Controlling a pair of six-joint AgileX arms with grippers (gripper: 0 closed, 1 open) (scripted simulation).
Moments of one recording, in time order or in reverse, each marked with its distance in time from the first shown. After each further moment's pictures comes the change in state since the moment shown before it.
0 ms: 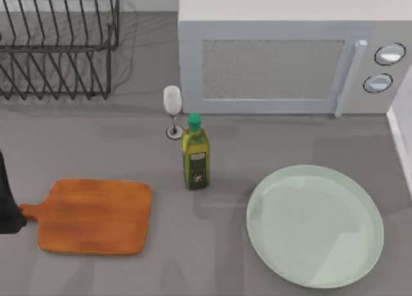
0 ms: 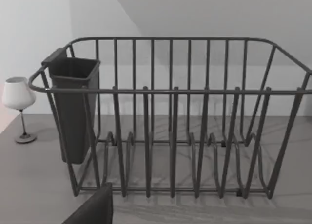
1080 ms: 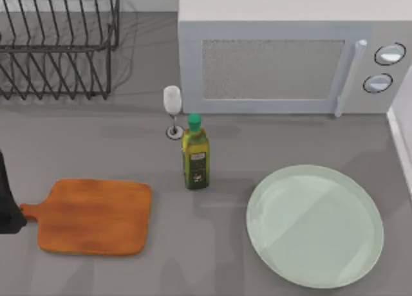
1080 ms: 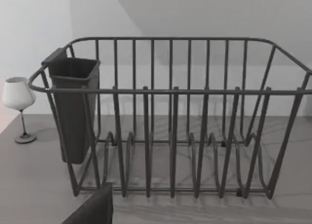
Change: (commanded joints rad) left arm 0.000 0.000 0.000 0.000 0.000 0.000; right arm -0.024 0.367 0.038 0.188 0.002 -0.022
